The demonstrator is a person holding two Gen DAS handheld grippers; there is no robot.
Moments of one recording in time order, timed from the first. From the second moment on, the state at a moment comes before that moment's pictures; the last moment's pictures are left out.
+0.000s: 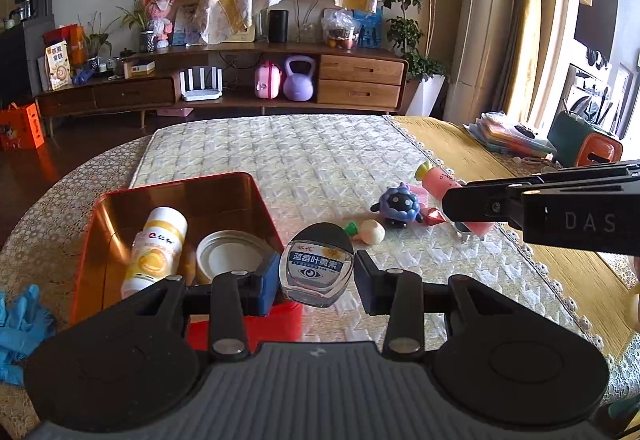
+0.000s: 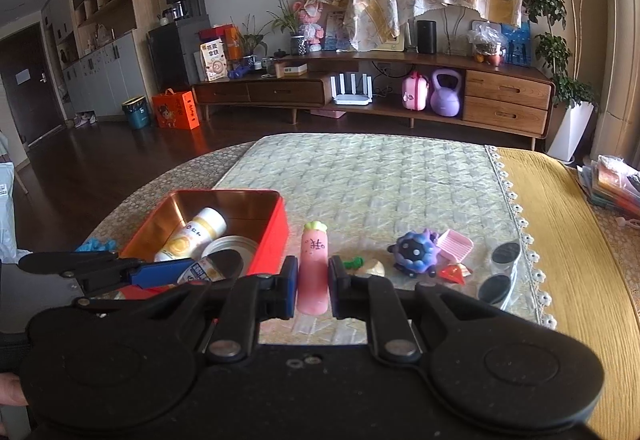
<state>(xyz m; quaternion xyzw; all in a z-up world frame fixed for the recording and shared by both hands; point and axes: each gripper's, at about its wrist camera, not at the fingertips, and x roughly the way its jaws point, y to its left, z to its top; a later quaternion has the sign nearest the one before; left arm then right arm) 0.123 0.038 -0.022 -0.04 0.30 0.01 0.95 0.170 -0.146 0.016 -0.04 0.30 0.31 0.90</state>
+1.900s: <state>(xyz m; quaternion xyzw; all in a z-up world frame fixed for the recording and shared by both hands) 0.206 0.185 -0.065 -0.08 0.36 0.15 0.92 0.179 0.000 -0.052 -0.09 0.39 0.39 0.83</state>
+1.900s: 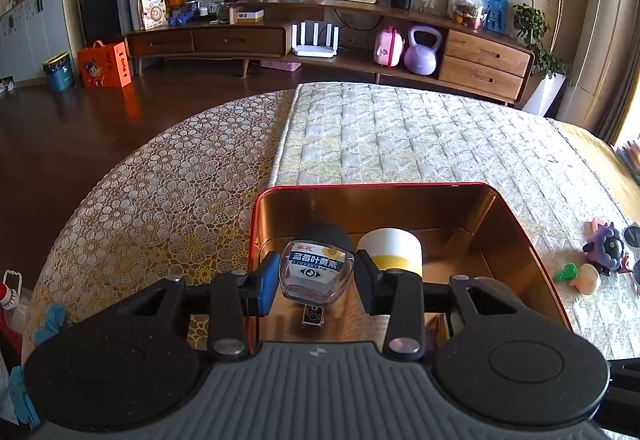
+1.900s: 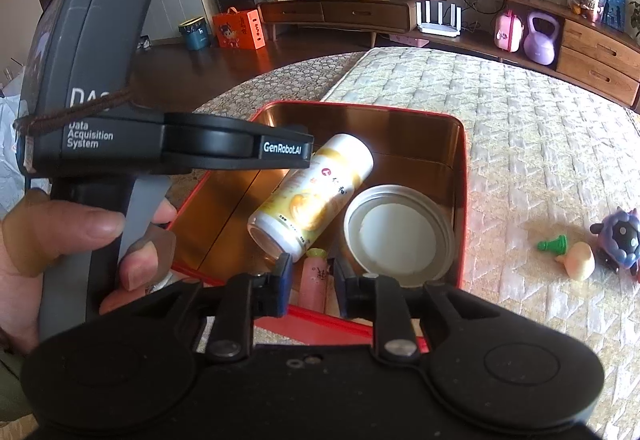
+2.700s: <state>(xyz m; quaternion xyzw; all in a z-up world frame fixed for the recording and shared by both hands) 0.164 0.148 -0.033 -0.07 0.33 0.11 0.94 0.151 -0.039 -0.015 -0.06 0.35 0.40 0.84</state>
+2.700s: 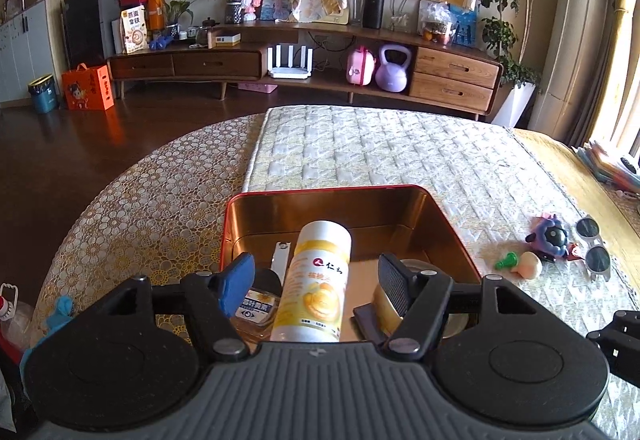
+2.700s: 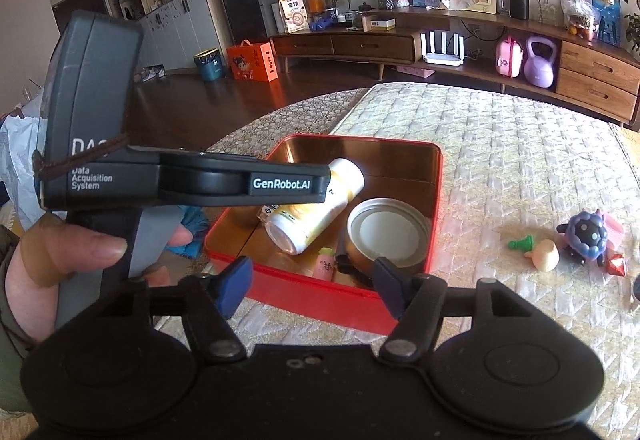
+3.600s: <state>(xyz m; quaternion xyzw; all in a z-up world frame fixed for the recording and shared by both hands) 0.161 0.035 -0.024 -0.05 0.31 0.02 0.95 0.172 -0.219 -0.010 0.00 0.32 0.26 0.91</state>
